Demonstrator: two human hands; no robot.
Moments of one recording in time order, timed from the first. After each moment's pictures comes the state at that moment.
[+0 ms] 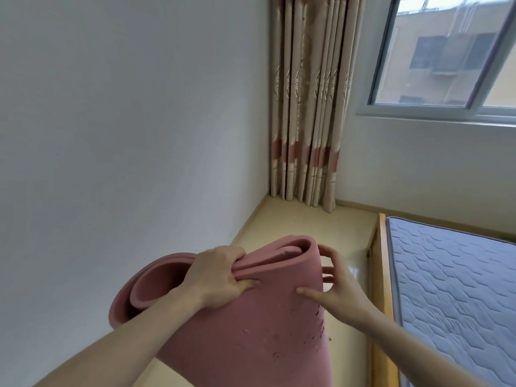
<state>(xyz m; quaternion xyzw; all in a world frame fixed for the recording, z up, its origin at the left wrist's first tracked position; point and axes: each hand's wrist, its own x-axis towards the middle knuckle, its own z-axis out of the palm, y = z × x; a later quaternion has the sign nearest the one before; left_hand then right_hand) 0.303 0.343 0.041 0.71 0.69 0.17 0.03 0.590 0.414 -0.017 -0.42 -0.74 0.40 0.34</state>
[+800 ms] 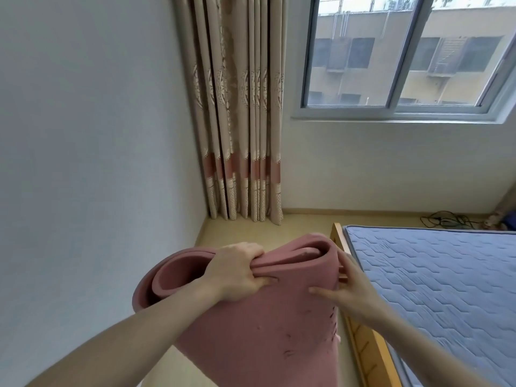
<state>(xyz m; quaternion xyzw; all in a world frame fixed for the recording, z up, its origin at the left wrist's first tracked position) 0.260 0.787 0.024 0.85 0.48 0.19 0.08 0.549 0.733 -0.016 -0.57 -0.64 0.34 0.38</state>
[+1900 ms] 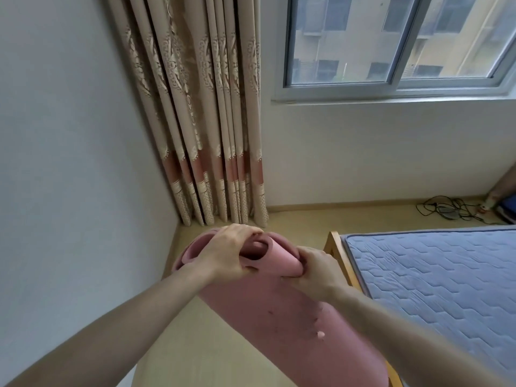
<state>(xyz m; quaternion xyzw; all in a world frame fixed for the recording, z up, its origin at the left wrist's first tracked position) 0.313 1.200 -0.027 0.89 0.41 0.17 0.12 0.563 1.125 -0.058 -0.67 -0.70 0.16 0.19</state>
